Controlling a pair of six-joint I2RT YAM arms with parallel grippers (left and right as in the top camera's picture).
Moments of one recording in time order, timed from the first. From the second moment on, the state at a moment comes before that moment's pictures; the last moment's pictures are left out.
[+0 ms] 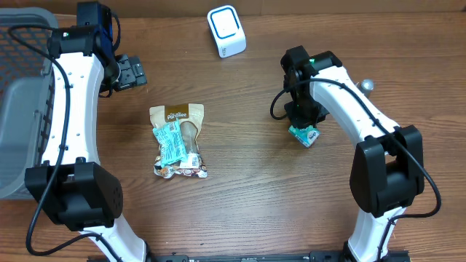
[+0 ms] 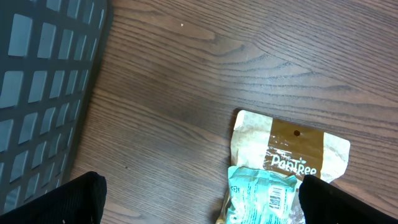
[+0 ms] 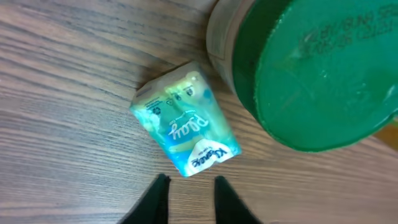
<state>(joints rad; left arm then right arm) 0.07 1.92 1.91 -1.30 -0.13 -0.29 0.32 2.01 1.63 -1.26 0.17 0.01</state>
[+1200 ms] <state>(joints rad) 0.07 1.92 1.91 -1.30 -0.13 -0.29 0.89 2.01 1.63 -0.58 -0.34 0.20</state>
